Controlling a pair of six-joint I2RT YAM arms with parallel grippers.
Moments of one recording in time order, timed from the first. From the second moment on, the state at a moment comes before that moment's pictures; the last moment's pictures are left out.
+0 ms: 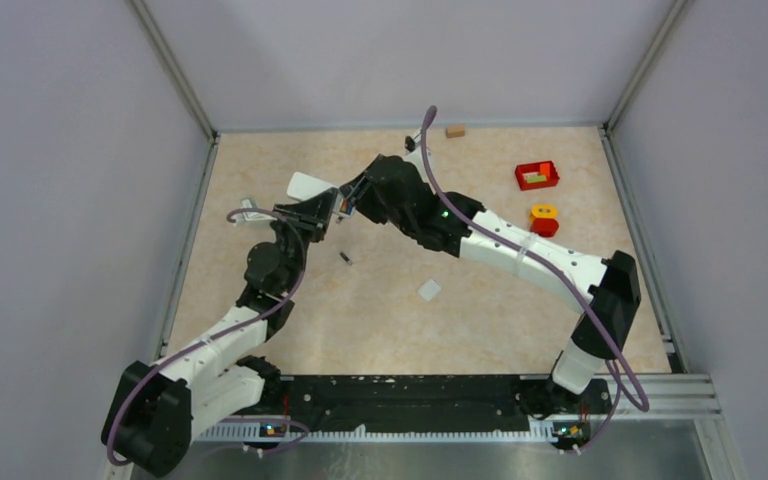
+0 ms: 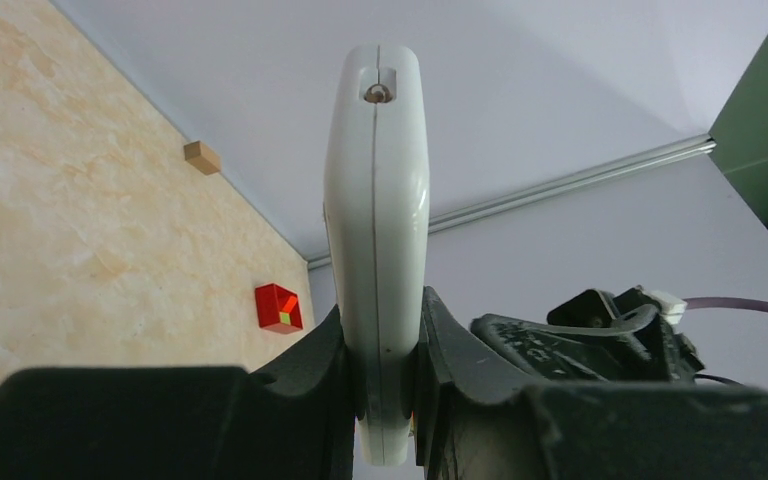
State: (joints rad) left arm -0.44 0.98 0.39 0.83 -0.19 -1.28; right arm 1.01 1.68 1.64 -0.40 0.43 1.26
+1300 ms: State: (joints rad) left arm -0.44 1.07 0.50 0.61 0.60 -1.25; right arm 0.91 0.98 0.63 0.38 0.05 1.12
